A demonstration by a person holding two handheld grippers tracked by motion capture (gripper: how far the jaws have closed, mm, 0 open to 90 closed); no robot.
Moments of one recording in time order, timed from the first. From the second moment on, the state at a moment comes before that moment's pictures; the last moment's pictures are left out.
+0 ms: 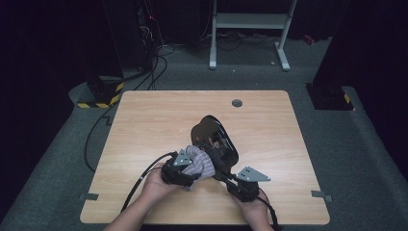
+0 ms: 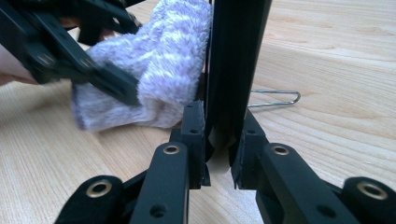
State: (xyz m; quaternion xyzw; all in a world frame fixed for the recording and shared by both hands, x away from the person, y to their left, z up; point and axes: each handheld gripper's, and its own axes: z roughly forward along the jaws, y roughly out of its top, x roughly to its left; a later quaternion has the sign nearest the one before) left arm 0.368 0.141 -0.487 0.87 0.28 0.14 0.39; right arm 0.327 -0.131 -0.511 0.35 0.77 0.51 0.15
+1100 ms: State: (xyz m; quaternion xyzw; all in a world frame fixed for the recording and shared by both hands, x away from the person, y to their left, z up) left arm 0.390 0.121 -0.502 0.90 0.29 0.12 0.31; right arm 0.328 -0.128 -0.511 0.36 0.77 0.51 0.15
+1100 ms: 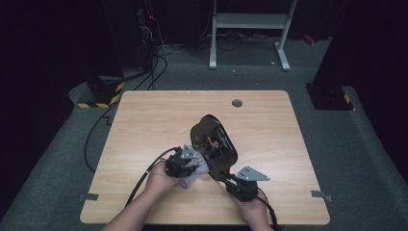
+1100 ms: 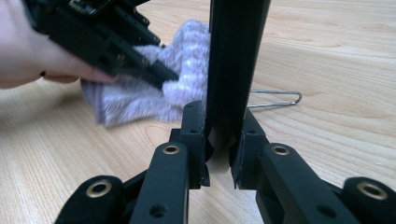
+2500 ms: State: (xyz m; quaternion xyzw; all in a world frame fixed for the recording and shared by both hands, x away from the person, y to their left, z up) left arm 0.373 0.110 -0.504 0.89 0.27 0.09 0.35; right arm 0.328 -0.128 -0.512 0.35 0.77 0.51 0.15
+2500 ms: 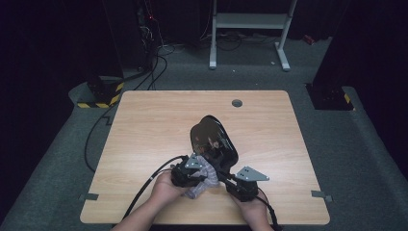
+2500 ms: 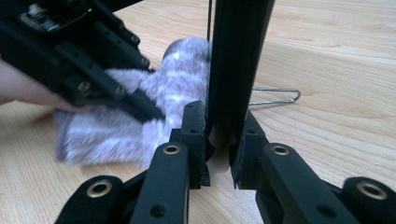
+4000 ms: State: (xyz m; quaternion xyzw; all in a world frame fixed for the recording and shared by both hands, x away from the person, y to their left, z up) left arm 0.365 0.196 -0.486 0.81 0.33 0.16 0.45; right arm 0.328 -0.134 -0.504 0.37 0.75 0.53 0.16
